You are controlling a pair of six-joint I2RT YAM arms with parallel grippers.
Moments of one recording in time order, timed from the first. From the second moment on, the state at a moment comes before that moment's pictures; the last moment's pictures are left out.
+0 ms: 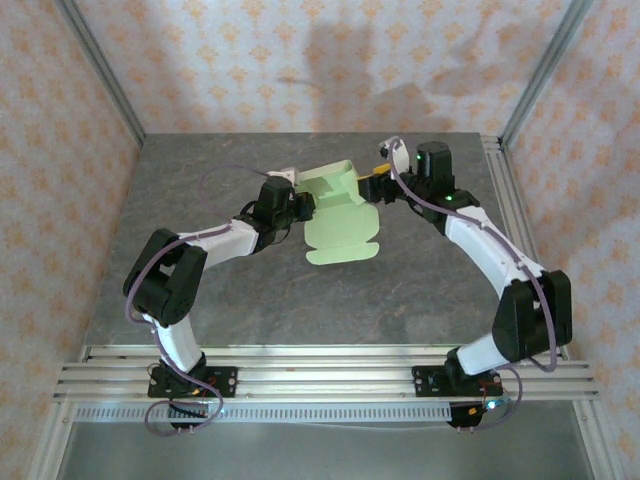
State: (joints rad) left arm -0.45 1.78 1.04 0.22 0.07 -0.61; right arm 0.29 1.49 1.18 -0.18 -0.52 -0.03
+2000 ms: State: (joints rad) left arm -0.44 1.77 1.04 0.20 0.05 -0.61; right arm 0.74 1.78 1.29 0.08 0.82 -0.41
